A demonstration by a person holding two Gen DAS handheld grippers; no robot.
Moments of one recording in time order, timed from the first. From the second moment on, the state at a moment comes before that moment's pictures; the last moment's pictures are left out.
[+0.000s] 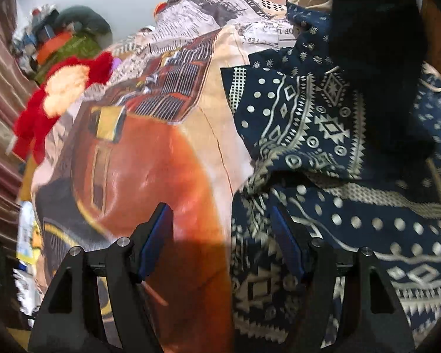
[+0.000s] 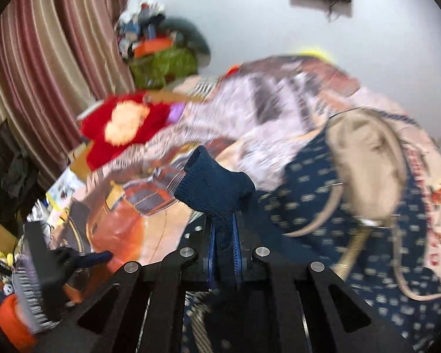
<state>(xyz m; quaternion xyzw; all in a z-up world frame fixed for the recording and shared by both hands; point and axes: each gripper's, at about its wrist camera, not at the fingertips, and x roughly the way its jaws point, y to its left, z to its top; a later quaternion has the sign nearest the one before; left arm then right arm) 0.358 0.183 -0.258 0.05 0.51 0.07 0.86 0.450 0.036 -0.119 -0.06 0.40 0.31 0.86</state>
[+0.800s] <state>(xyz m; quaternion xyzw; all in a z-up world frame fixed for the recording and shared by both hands) 0.374 0.175 -0.266 0.07 0.50 0.22 0.83 0.426 -0.230 -0.147 0.07 0.44 0.17 0.88</state>
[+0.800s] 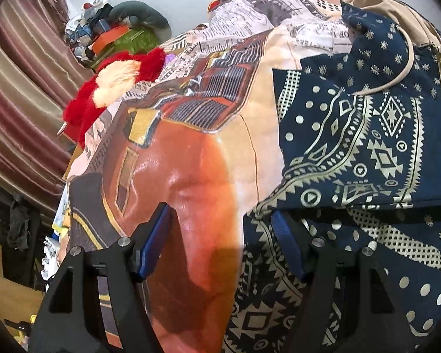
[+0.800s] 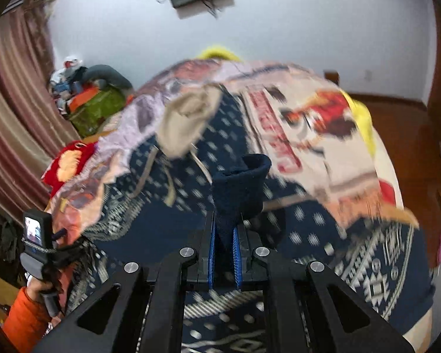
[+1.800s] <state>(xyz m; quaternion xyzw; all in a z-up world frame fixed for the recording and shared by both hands) 0.357 0.071 -0.142 0.05 0.43 0.05 0.90 0.373 -0.328 -0.151 0.11 0.51 0.09 0.85</state>
